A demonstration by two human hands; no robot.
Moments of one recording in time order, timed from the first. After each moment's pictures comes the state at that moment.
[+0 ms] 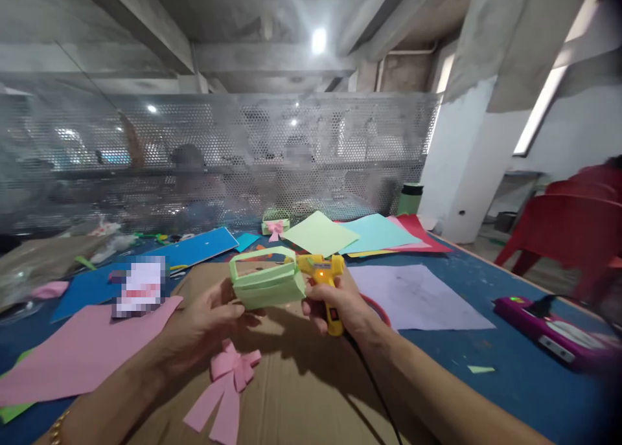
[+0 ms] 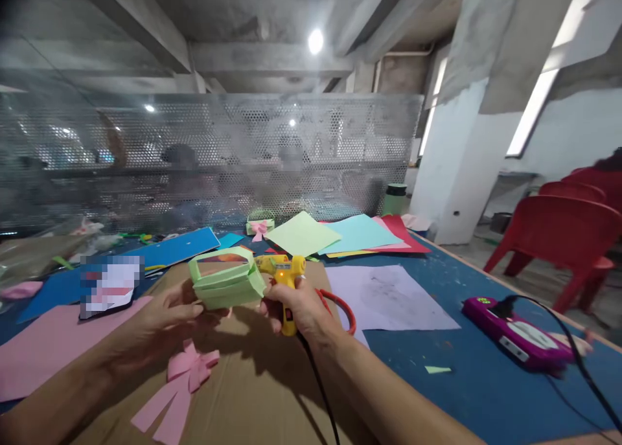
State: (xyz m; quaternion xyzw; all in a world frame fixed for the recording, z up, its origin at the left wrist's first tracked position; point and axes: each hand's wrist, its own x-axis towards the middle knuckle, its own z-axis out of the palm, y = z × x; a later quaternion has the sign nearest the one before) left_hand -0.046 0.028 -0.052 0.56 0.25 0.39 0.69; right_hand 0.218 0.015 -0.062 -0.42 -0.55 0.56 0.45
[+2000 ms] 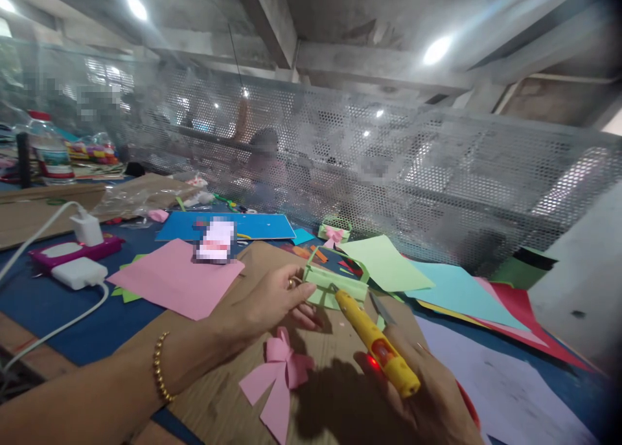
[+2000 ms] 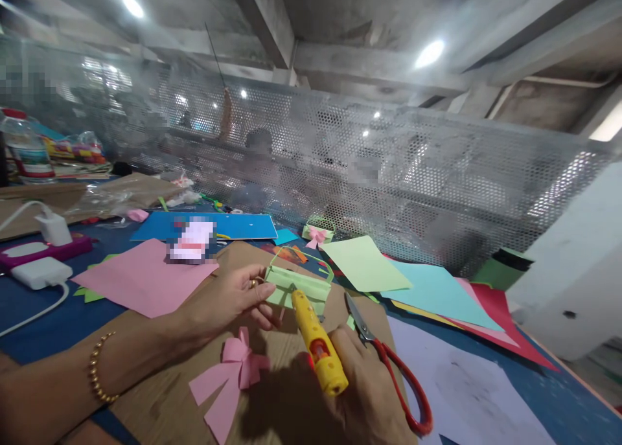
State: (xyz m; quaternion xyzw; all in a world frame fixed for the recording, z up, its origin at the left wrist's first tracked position) left_hand -0.036 0.027 -0.047 0.54 0.32 0.47 0.62; right_hand 0.211 -0.011 -0.049 -0.35 -0.86 -0.15 0.34
